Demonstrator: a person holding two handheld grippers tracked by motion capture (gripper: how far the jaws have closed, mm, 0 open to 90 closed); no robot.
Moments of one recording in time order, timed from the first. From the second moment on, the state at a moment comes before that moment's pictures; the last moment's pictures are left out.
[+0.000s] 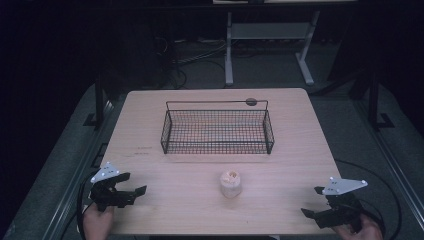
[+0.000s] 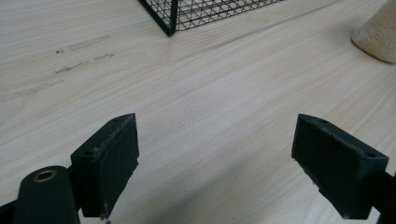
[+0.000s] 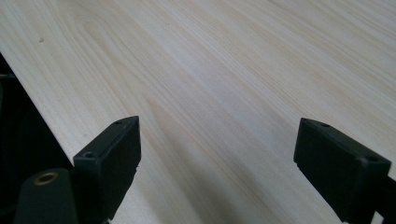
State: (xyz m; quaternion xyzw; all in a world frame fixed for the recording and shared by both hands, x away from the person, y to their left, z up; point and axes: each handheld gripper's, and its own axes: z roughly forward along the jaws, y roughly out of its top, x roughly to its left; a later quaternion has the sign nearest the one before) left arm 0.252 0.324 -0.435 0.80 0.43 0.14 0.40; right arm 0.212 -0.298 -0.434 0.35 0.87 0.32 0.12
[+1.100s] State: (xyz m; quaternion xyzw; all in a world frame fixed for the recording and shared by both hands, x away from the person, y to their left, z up) left arm 0.255 0.329 -0.434 0.79 0.44 0.15 0.40; right arm 0.253 -0.228 -0.393 0.25 0.92 0.28 0.08
